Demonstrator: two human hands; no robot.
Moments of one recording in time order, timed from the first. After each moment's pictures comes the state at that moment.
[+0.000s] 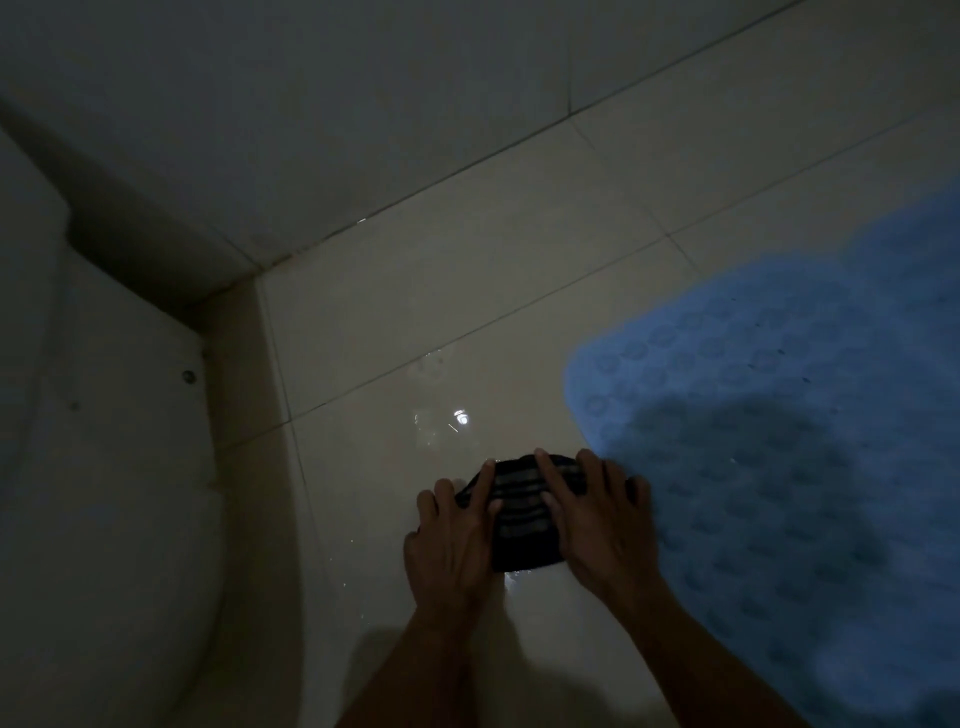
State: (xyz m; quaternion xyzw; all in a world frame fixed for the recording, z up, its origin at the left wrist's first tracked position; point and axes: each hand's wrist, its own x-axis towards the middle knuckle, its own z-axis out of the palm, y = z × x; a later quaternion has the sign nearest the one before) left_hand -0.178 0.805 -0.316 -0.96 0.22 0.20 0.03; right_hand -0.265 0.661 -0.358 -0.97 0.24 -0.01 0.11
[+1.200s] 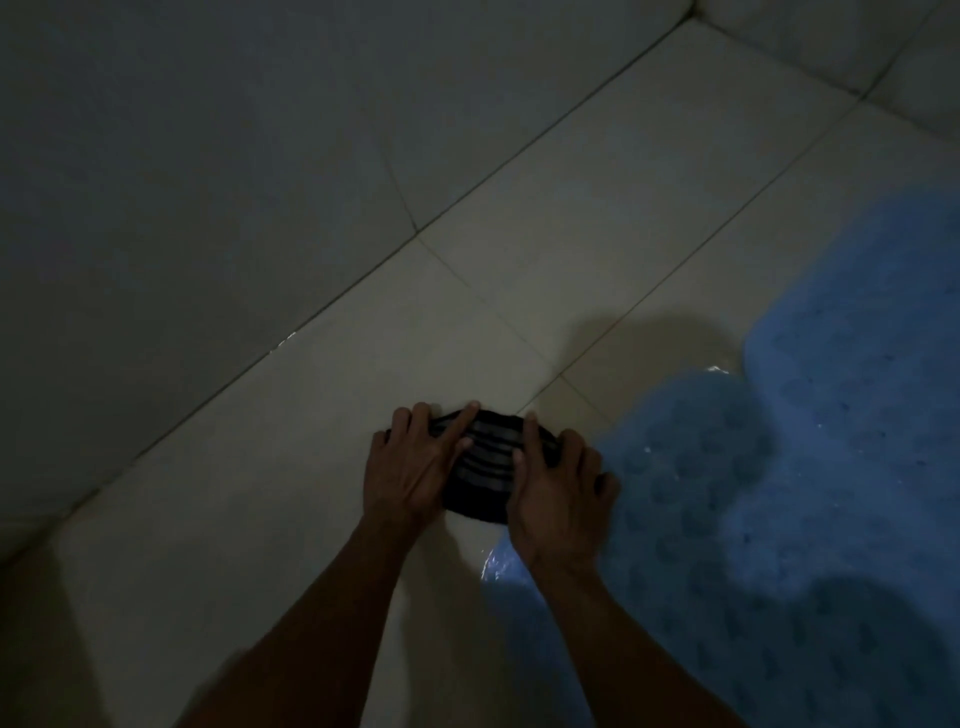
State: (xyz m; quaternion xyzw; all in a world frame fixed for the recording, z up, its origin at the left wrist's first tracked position) left_hand 0.064 0.550 -0.334 -0.86 0.50 0.09 0.05; right_hand -0.090 0.489 -0.362 -0.82 0.55 -0.09 0.12
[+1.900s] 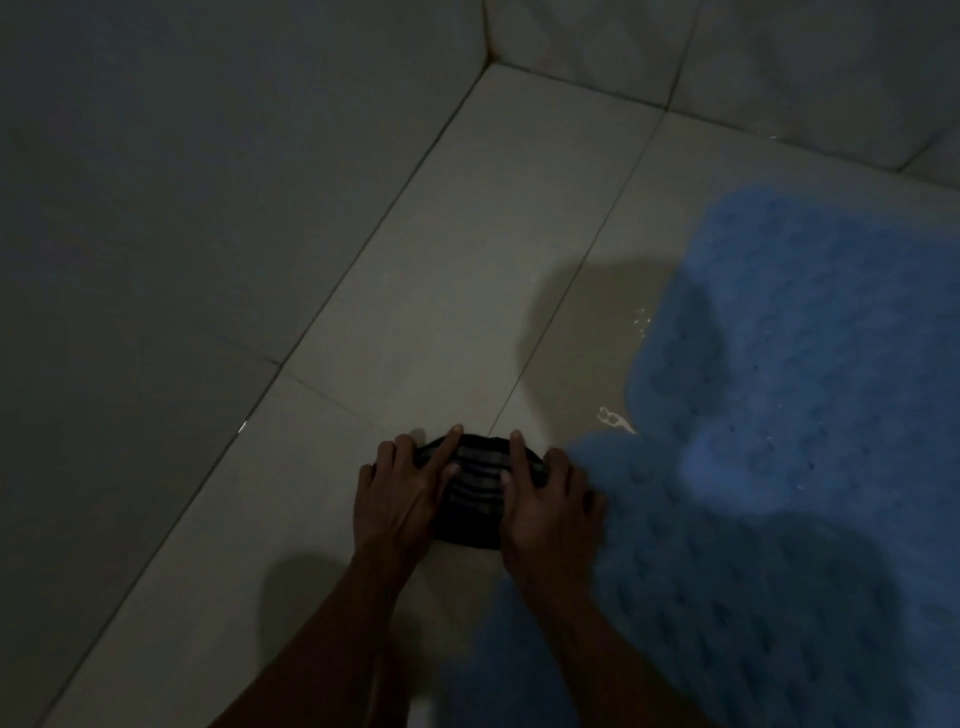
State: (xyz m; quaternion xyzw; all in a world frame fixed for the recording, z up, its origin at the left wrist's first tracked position) left_hand 0.060 0.402 -0.337 -0.77 0.63 0.04 0.07; right_hand -0.103 0.382 -0.367 -0.75 0.64 -0.12 0.09
